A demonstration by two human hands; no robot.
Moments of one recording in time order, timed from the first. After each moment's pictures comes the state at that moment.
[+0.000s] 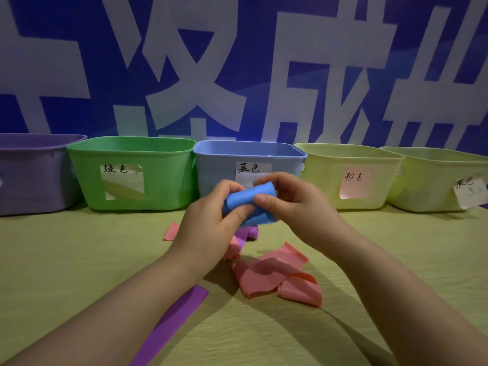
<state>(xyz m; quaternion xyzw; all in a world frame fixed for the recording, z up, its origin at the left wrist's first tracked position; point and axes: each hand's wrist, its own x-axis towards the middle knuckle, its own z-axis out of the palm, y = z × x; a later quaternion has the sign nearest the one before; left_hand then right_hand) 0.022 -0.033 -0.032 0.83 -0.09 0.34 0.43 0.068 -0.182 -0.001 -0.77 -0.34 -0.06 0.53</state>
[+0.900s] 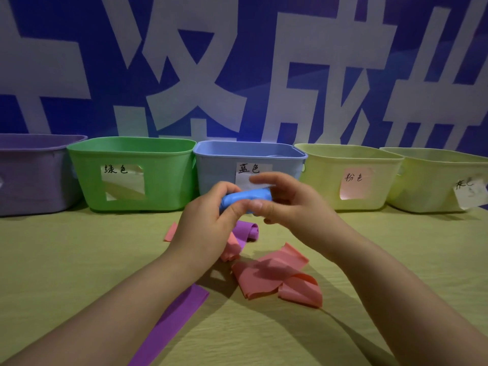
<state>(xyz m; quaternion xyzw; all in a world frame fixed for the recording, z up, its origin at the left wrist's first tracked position) 0.020 -0.032 -0.031 0.83 -0.08 0.34 0.44 0.063 -0.183 0.000 -0.77 -0.35 -0.01 0.54</state>
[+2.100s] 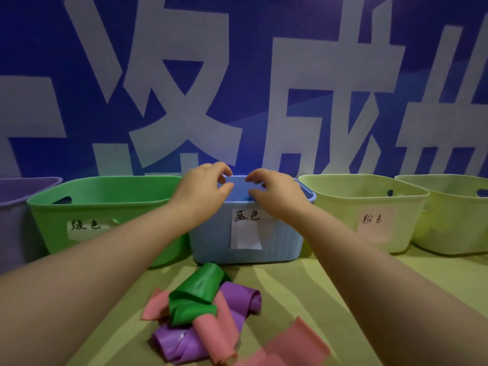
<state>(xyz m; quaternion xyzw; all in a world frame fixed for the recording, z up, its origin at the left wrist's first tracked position) 0.170 0.018 0.048 0.93 -0.02 0.32 0.18 0.227 -0.126 0.041 -0.90 -0.26 -0.18 0.29</state>
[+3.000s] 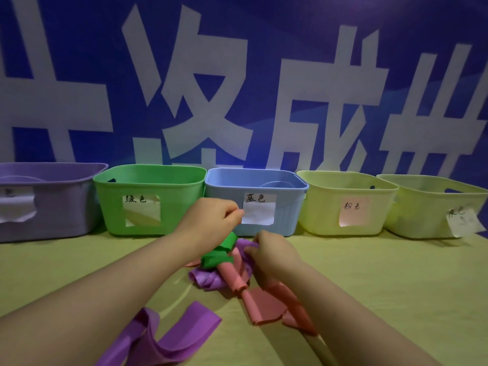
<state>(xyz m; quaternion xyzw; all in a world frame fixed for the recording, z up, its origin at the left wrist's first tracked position) 0.047 0.002 0.023 0.94 -0.05 0.26 0.23 0.108 -0.133 -0.031 -0.96 -0.19 -0.04 0.17</state>
